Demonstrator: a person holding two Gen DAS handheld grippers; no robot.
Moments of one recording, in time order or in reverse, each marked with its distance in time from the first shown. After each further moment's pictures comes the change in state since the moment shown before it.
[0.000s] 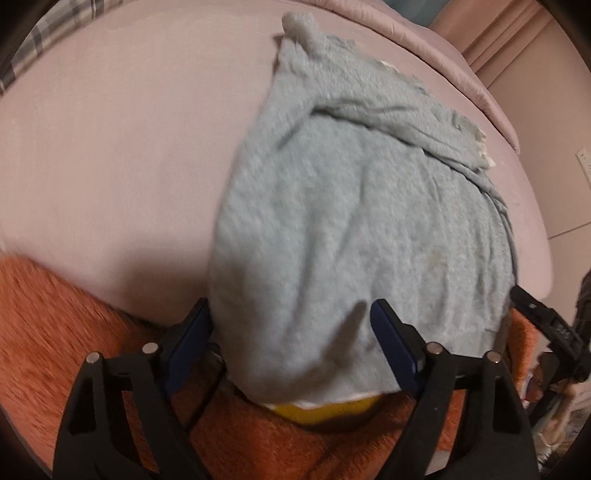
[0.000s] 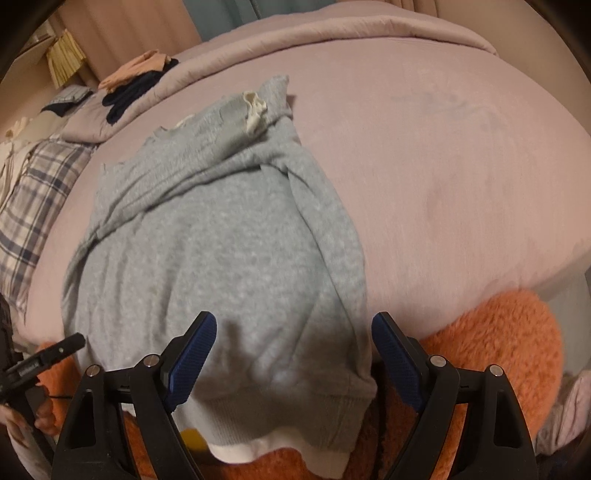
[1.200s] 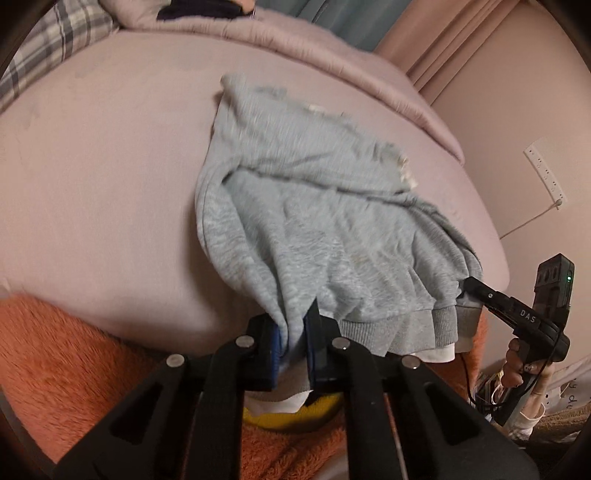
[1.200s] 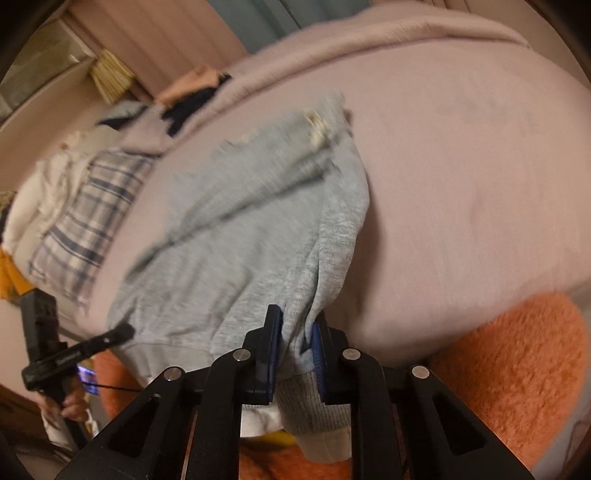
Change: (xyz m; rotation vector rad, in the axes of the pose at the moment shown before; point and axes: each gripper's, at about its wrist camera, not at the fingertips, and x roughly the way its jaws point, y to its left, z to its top) left arm -0.075 -0.031 0.000 0.110 -0.160 -0.145; right arm -0.056 -0.010 -0.005 -0.029 -0.079 0.294
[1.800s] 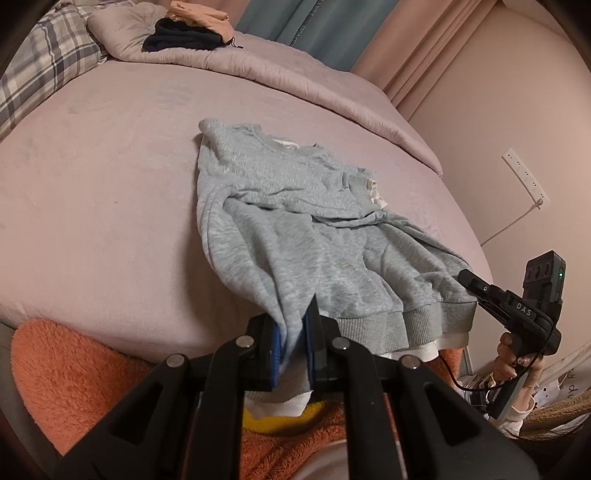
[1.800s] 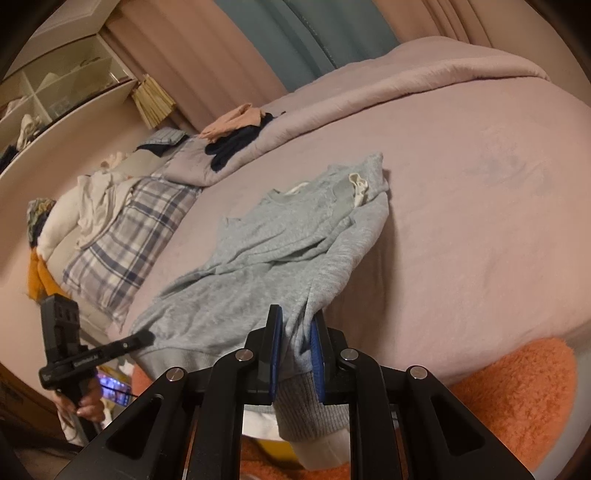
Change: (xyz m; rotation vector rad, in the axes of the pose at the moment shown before) left arm -0.025 -0.021 0.012 0.042 -0.065 -0.045; right arm -0.014 0.023 0.021 -0.022 -0.111 0.130
